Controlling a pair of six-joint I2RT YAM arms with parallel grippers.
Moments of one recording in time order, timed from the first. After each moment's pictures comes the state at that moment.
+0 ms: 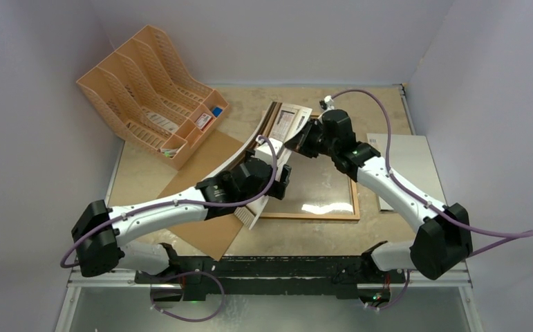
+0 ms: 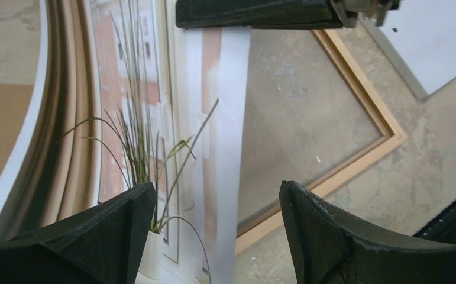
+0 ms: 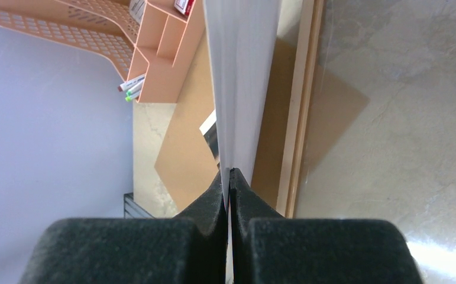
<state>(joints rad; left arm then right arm) -1.05 1.30 0.94 -0.13 -0.37 -0.37 0.51 1.35 1.07 -0.24 -0.18 0.85</state>
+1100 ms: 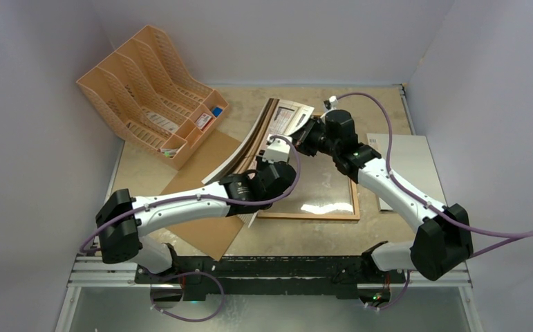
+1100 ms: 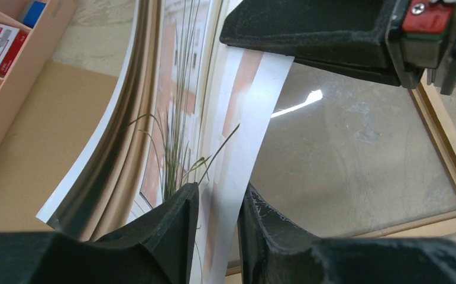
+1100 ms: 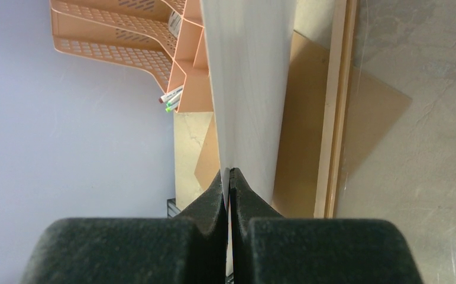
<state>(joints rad) -1.16 1.49 1.16 -0.33 -0.81 -0.48 0.49 1.33 1.02 -0.13 -0.24 1.01</state>
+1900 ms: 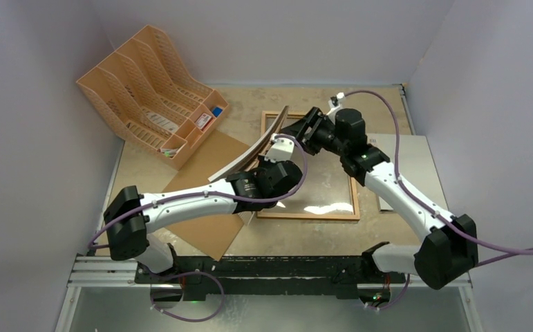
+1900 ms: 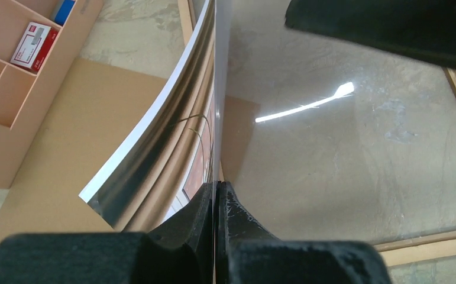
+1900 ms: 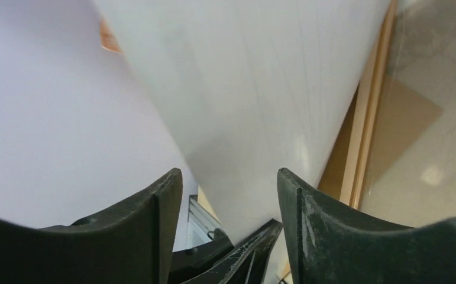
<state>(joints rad) -1.16 1.55 1.23 -0.44 -0.88 -0.50 0.46 1.29 1.01 -0.09 -0.31 1.05</state>
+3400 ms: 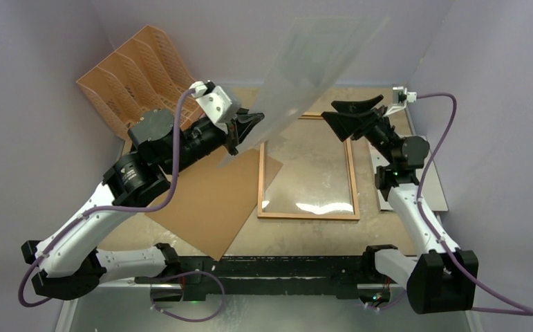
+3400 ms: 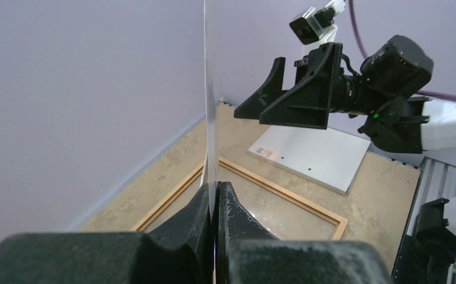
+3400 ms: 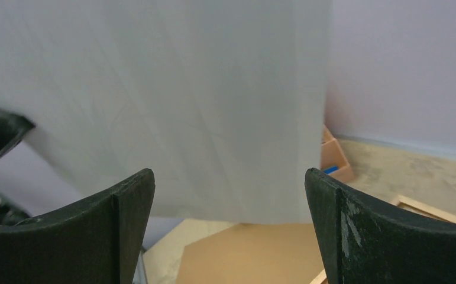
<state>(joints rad) -0.93 1.10 1.54 -0.34 -0.02 0.13 0.06 1.06 0.75 0.81 -0.68 0.93</state>
